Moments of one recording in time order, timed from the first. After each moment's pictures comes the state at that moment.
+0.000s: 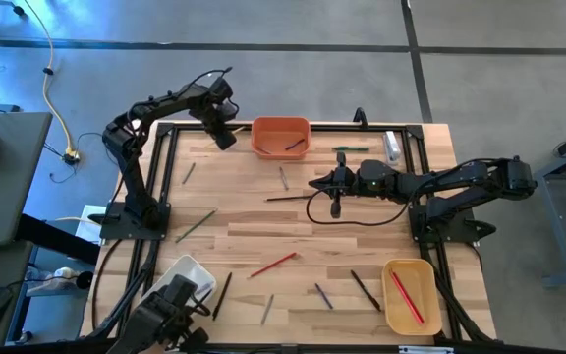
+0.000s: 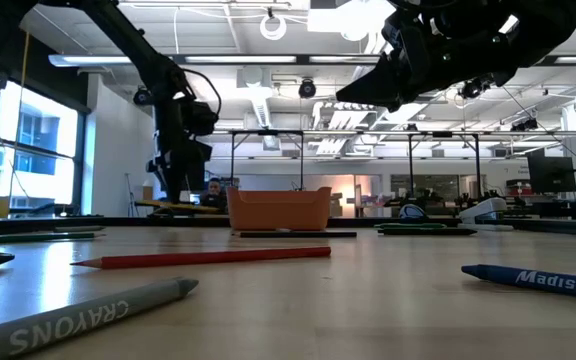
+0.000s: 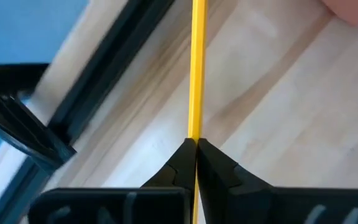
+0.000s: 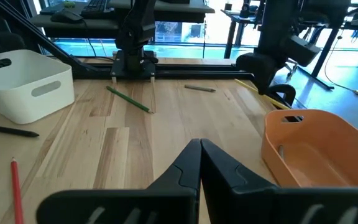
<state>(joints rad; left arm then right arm) 1.10 1.87 1.34 -0.92 0.05 0.33 -0.15 1.28 0.53 0.55 0.00 -0.09</state>
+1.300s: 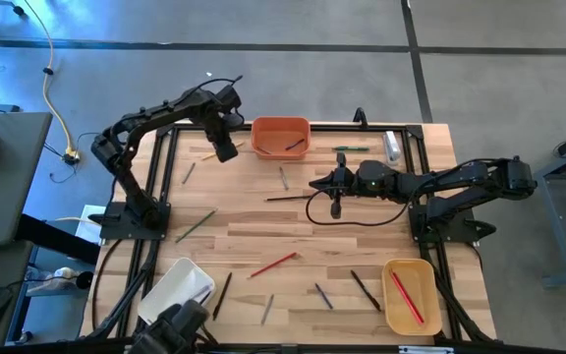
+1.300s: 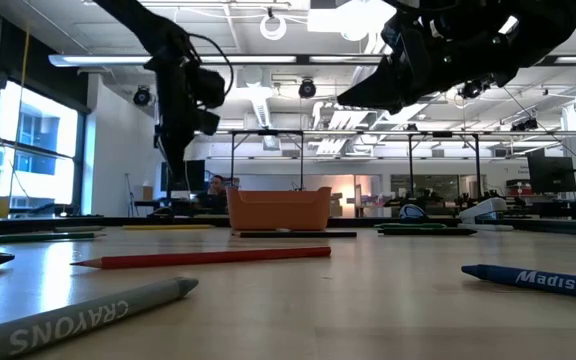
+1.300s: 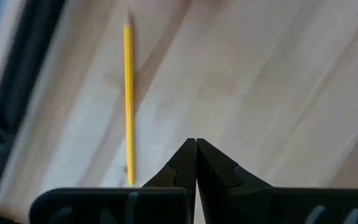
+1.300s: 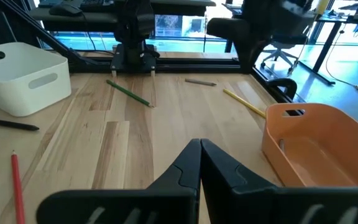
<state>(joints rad) 0.93 1.72 1.35 -1.09 0.07 0.33 -0.15 1.28 0.53 0.53 0.00 -0.09</state>
